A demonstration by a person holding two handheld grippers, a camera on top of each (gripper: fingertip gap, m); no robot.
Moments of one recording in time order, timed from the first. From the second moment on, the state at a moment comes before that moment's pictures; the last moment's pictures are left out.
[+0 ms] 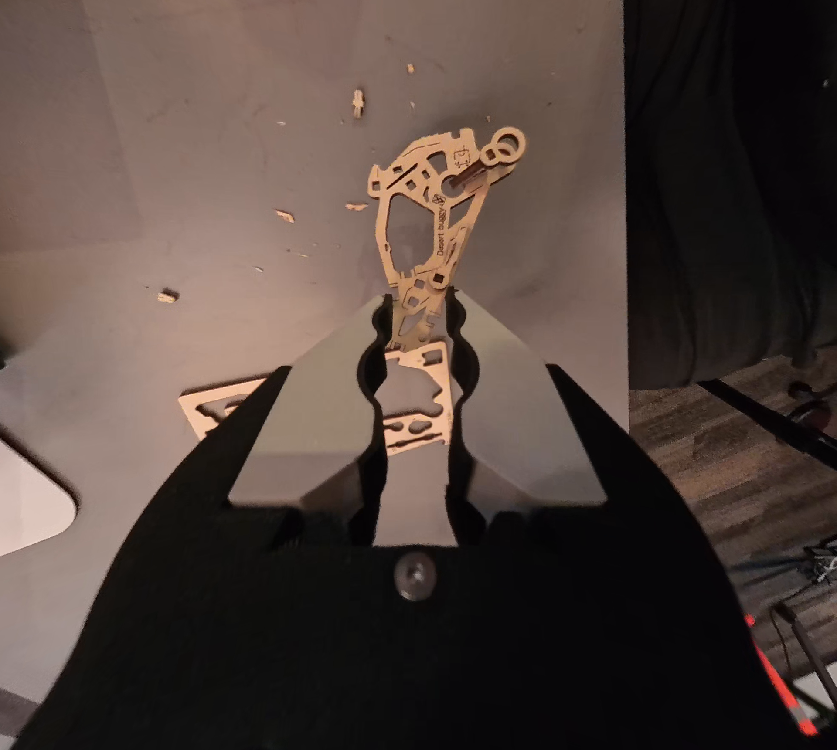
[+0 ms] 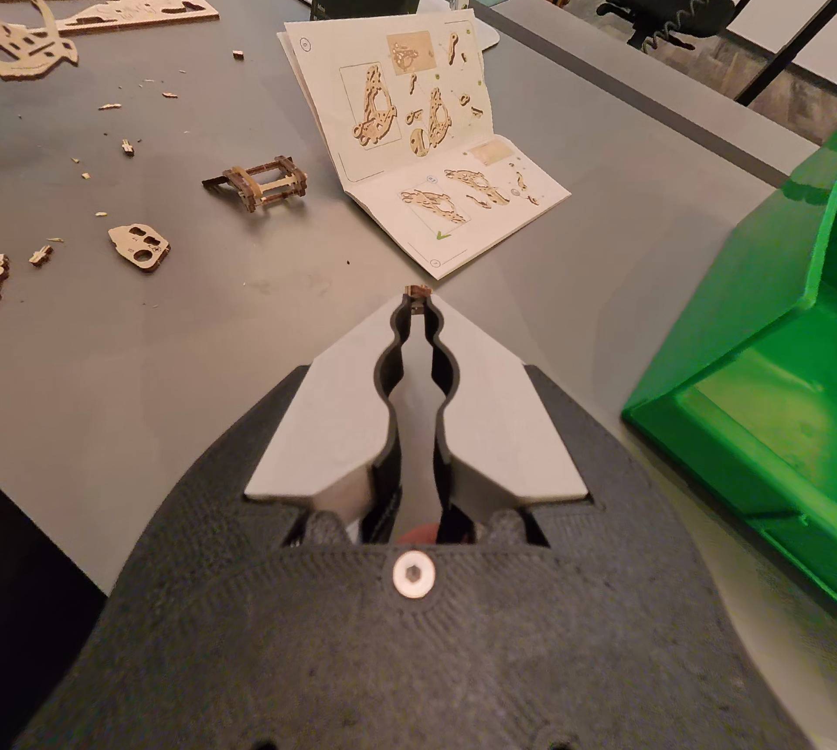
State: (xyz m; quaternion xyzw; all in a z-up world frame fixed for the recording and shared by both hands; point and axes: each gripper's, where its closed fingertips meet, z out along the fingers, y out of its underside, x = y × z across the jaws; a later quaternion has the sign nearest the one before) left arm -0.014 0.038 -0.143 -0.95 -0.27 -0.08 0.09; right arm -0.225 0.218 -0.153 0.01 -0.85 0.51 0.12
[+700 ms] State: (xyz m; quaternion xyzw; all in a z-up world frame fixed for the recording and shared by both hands) left arm -0.013 0.050 -0.134 -0.80 -0.50 -0.11 0.32; right arm -0.227 0.219 -0.152 0.01 -0.85 0.52 0.12
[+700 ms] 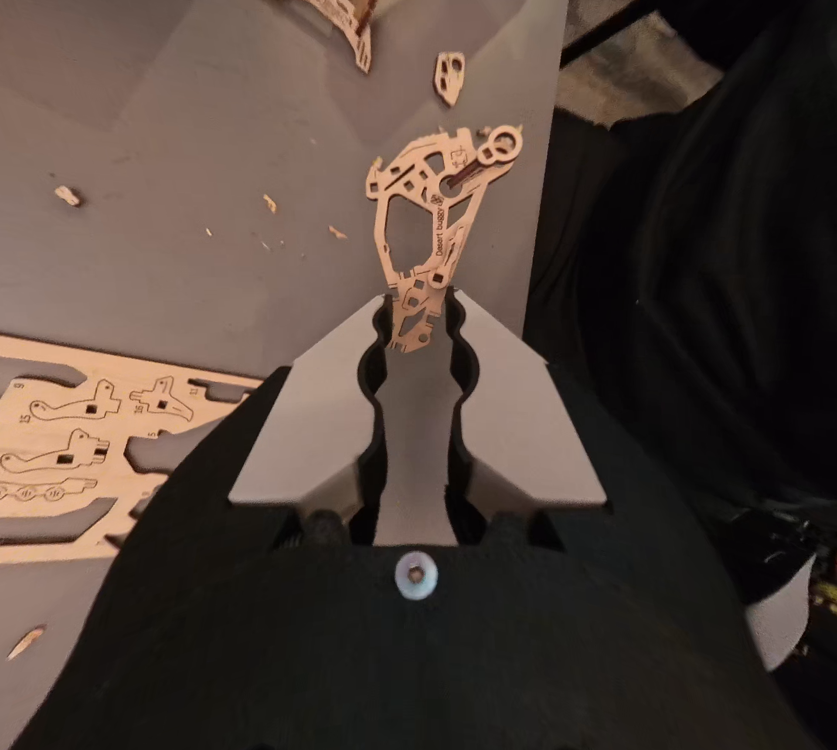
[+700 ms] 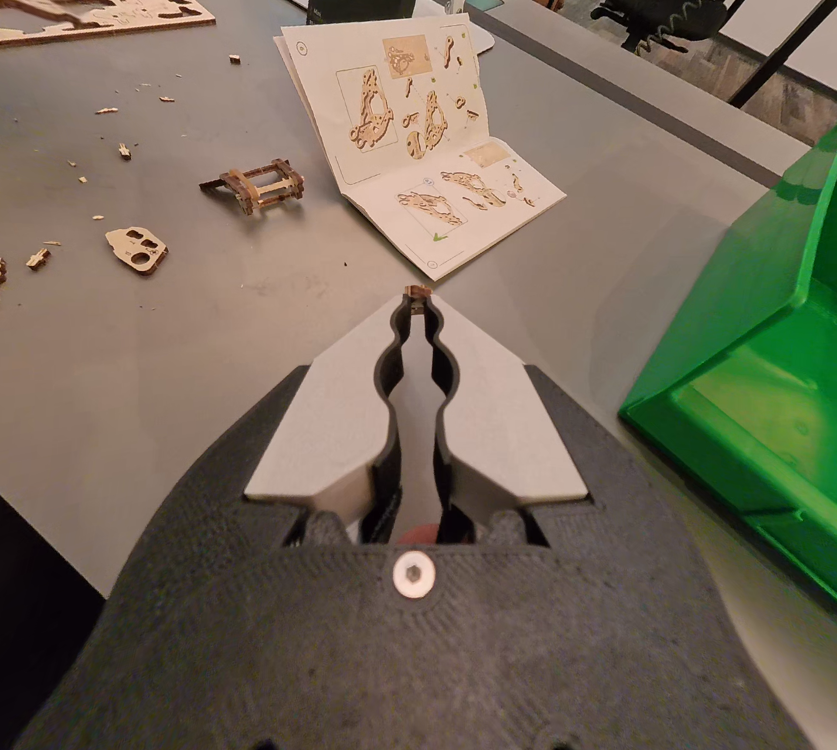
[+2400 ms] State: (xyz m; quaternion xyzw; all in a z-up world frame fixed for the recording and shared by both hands) left arm -0.014 0.036 -0.154 -0.97 -0.07 -0.18 -0.16; right arm -0.225 0.219 -0.151 0.01 -0.84 0.52 0.13
